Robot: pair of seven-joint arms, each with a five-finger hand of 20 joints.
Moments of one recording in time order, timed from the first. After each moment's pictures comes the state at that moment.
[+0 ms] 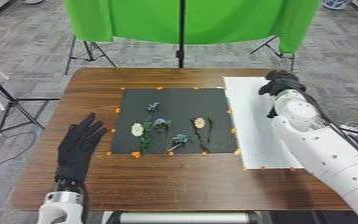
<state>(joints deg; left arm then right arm) 126.1 -76.3 -94.3 -119.2 56.2 4.8 10.8 -59.8 -53.2 53.3 -74.0 -132.4 -1.3 32.4</state>
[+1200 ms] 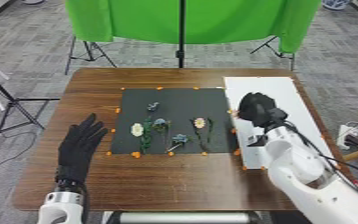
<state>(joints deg) 126.2 -76.4 -94.4 -119.2 56.2 4.3 10.4 -86.8 -46.5 59.6 -105.2 -133.0 10.5 22.4</state>
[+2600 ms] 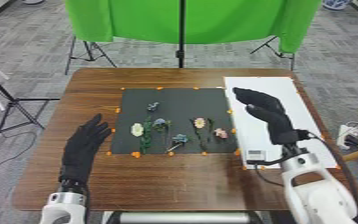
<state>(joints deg) 126.3 -76.1 -93.1 -119.3 60.4 4.1 12.0 -113.7 -67.2 87.1 -119.9 -91.1 3.4 -10.9</state>
